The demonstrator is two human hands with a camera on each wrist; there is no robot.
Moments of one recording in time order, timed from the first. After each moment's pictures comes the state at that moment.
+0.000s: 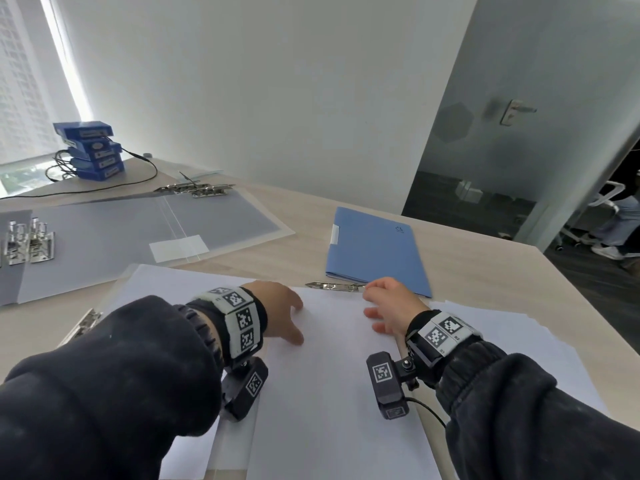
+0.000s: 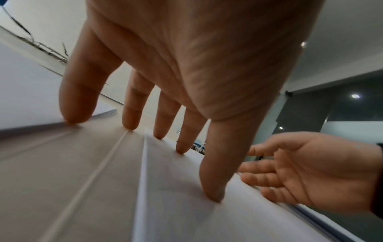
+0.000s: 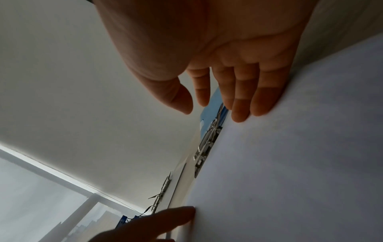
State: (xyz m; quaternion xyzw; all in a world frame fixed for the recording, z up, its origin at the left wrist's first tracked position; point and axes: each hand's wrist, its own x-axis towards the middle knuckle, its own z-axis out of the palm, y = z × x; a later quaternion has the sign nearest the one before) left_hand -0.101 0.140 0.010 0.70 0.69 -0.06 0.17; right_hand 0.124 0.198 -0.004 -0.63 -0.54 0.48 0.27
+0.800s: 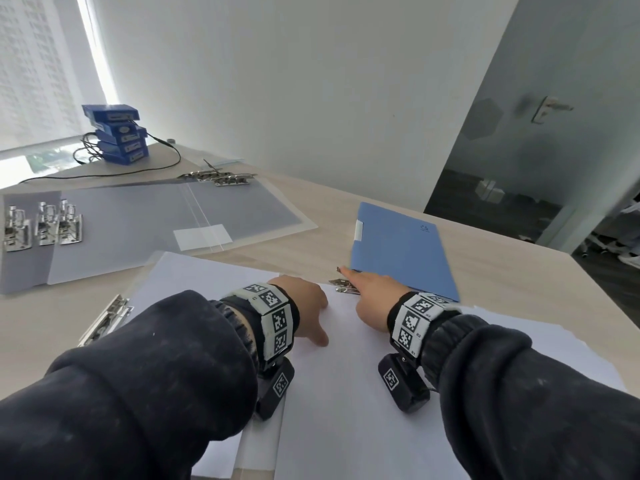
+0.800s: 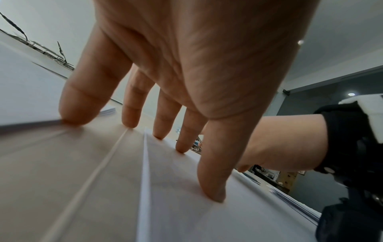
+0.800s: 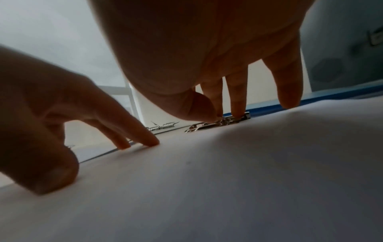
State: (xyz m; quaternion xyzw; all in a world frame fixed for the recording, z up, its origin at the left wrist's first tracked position) left_hand -0.096 0.139 0.015 0.73 0.67 -0.11 0.12; right_hand 0.058 0.198 0.018 -0.54 -0.83 0.13 -0.11
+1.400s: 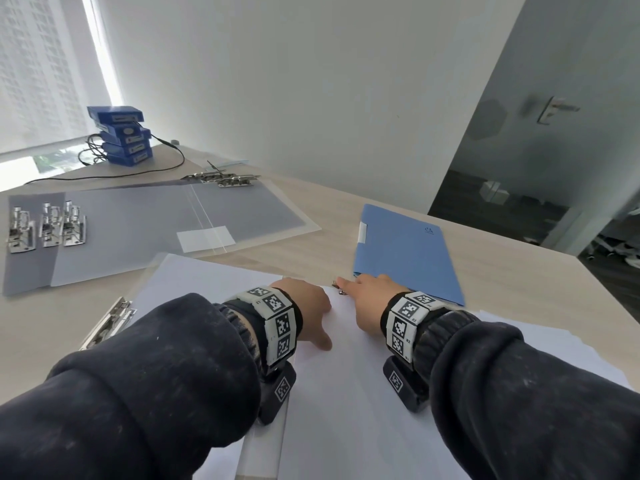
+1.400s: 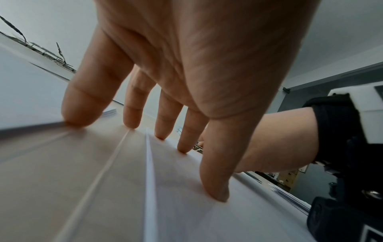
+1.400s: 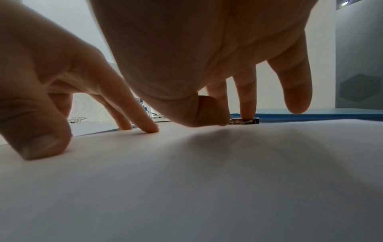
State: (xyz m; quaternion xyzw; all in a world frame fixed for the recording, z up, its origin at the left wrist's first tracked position) left_hand -0.097 0.142 0.011 0.74 0.65 -0.13 0.11; right_hand 0.045 0.207 0.008 -0.52 -0.82 0.01 -0.23
